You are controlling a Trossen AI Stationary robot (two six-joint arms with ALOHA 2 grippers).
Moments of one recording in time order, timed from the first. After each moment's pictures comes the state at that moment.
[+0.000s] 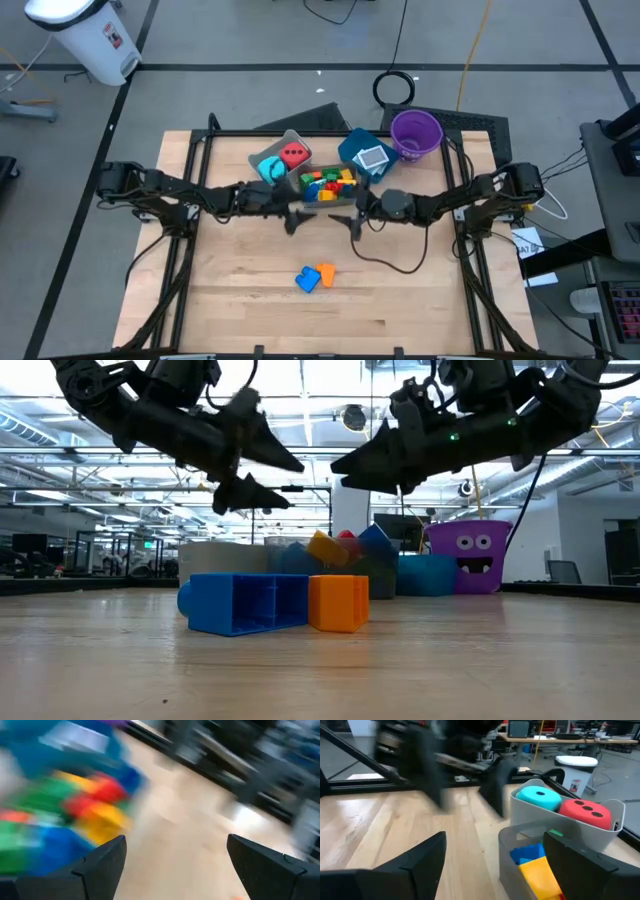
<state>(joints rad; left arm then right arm) 0.04 1.43 0.58 0.53 -0.07 -0.47 0.01 1.57 0.58 0.85 0.21 0.03</state>
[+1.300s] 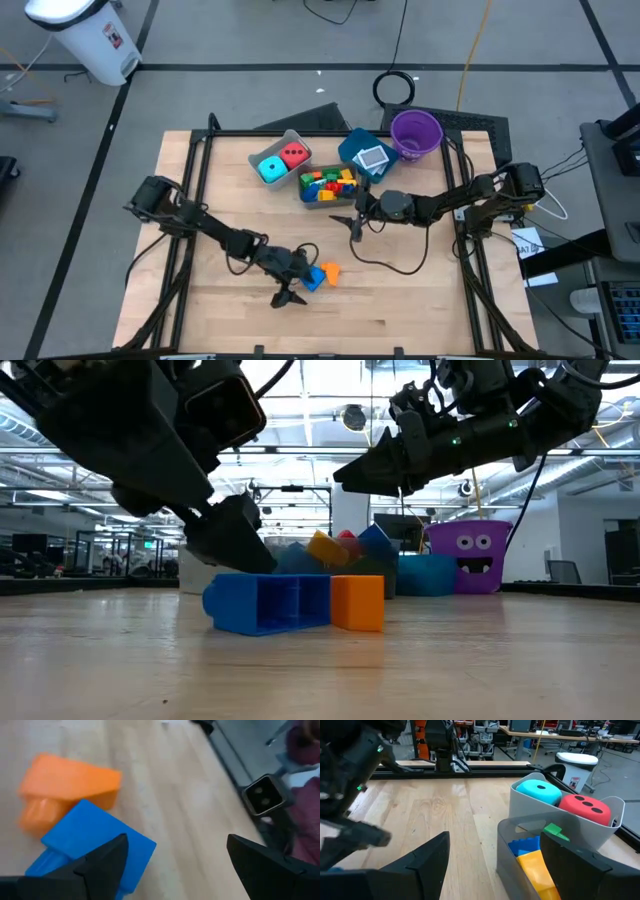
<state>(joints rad) -0.36 1.81 0.74 0.39 0.24 -0.38 0.02 1.57 0.58 0.81 0.21 0.00</state>
